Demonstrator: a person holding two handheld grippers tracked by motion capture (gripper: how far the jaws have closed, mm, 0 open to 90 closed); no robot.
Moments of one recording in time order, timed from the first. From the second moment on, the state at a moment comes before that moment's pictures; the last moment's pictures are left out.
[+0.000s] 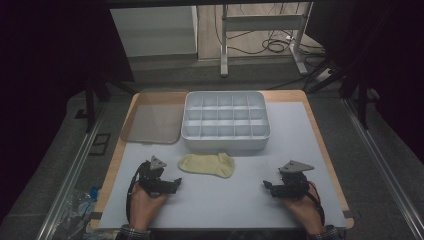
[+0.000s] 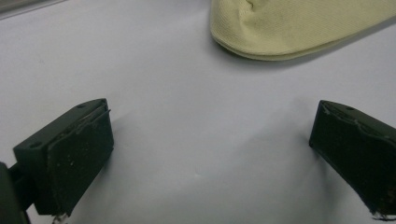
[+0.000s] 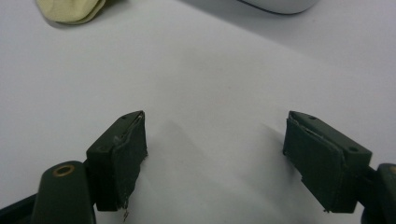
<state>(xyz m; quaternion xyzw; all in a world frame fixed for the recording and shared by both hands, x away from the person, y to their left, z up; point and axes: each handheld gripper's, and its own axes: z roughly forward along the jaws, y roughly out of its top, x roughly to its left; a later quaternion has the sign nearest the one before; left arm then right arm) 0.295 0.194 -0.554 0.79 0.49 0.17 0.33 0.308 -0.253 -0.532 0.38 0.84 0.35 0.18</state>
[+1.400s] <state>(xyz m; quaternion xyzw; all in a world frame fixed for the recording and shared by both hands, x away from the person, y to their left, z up) 0.307 0.195 -0.534 0.79 0.47 0.15 0.36 0.325 -0.226 -0.511 0.35 0.84 0.38 0.16</state>
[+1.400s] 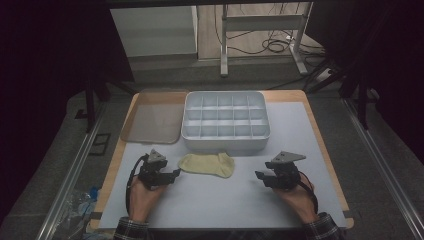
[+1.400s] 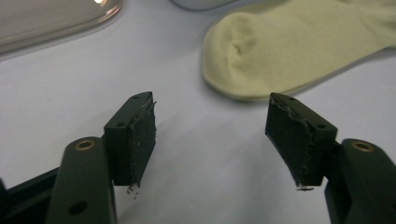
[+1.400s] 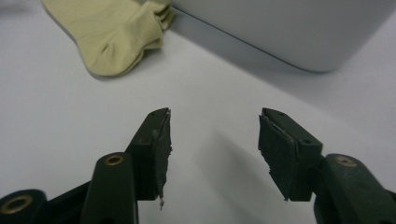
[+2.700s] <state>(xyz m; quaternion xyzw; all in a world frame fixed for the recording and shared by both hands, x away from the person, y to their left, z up) 0.344 0.179 -0.535 0.79 0.46 0.16 0.37 0.385 -0.123 -0.509 0.30 0.87 0.38 0.11</state>
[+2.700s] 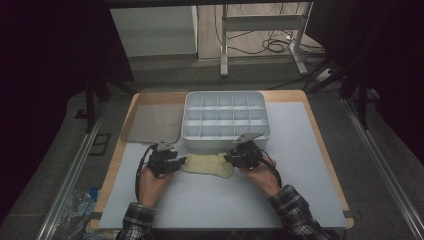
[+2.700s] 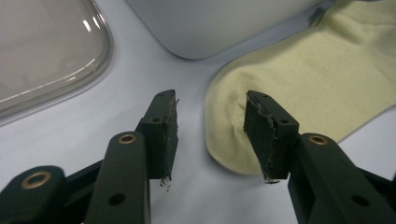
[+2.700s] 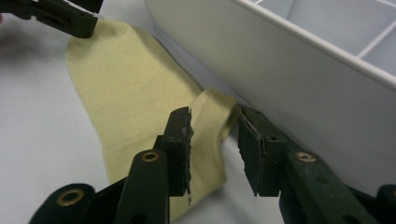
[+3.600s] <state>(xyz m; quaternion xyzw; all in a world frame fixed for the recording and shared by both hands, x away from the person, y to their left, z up) 0.336 0.171 -0.537 0.78 0.48 0.13 0.37 0.381 -0.119 -0.520 0.33 0.87 0.36 0.08</state>
